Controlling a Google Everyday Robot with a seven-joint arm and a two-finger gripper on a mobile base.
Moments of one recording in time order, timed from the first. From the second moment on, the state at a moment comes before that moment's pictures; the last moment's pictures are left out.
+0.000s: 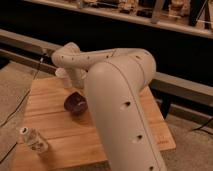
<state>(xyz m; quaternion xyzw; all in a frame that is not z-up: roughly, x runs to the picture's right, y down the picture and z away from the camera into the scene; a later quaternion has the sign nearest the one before) -0.109 0.031 0.803 -0.20 0.36 0.57 0.71</state>
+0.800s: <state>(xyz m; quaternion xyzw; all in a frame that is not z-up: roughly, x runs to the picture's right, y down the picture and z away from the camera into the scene) -0.221 0.068 0.756 -0.29 0.29 0.52 0.75</state>
